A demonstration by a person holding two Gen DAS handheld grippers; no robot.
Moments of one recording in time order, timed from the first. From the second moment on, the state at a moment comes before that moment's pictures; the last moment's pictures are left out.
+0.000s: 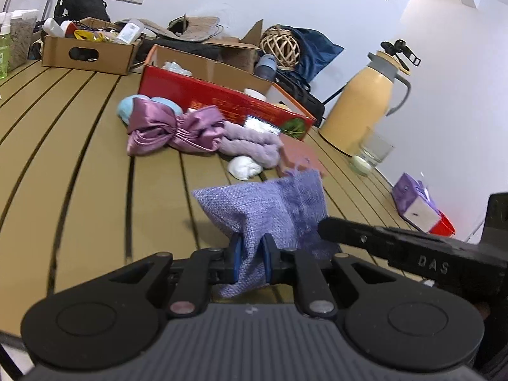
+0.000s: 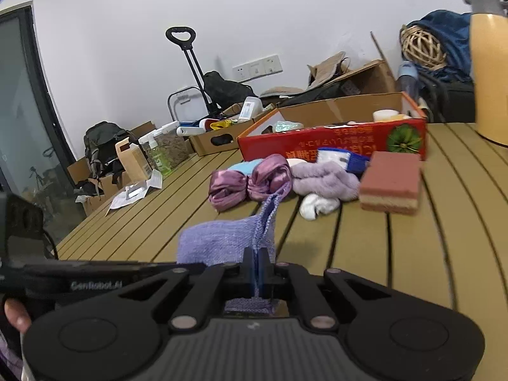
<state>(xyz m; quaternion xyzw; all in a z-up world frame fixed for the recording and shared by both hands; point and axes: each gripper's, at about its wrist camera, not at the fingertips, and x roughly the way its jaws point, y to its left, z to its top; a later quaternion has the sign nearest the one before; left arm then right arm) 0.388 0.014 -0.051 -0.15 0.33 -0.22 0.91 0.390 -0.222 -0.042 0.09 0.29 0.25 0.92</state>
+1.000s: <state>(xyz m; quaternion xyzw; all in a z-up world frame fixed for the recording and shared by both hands) 0.669 0.014 0.036 -0.09 0.36 -0.21 0.90 0.683 -0.218 0.036 0.10 0.29 0.26 0.91</state>
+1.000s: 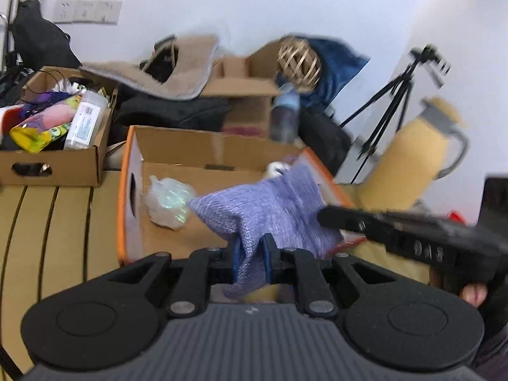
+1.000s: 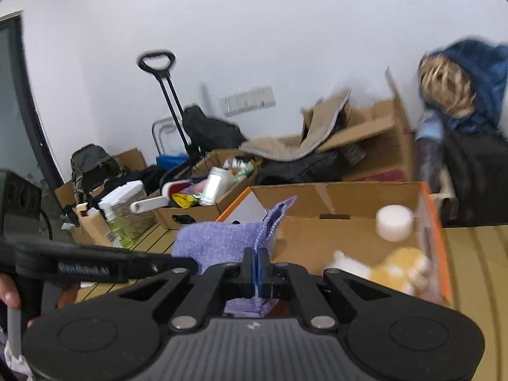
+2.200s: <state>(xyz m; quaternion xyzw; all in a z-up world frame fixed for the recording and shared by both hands) 0.401 0.039 0.118 -0.01 0.15 -0.14 0.98 0.449 -0.247 0.116 -0.02 0.15 0.18 0.97</state>
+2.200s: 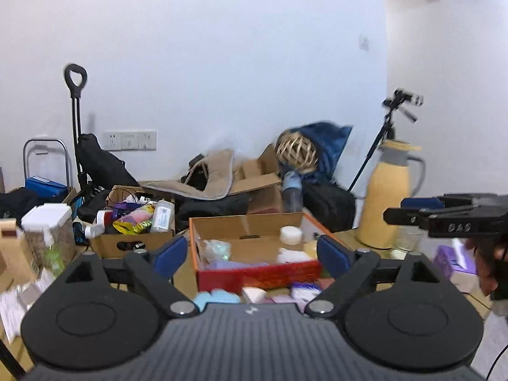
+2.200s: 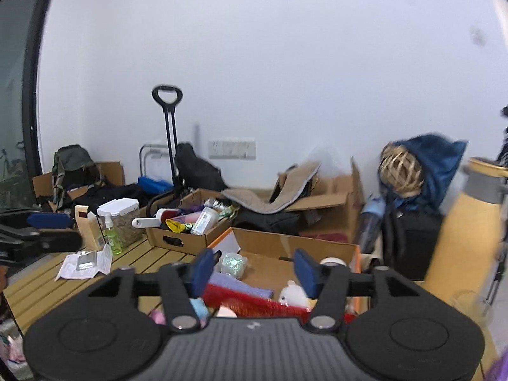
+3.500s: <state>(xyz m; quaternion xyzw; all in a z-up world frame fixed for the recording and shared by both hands) 0.413 -0.055 -0.017 -0.04 0.26 -0.16 0.95 0.422 -0.304 -0.022 0.03 0.22 0.12 0.97</state>
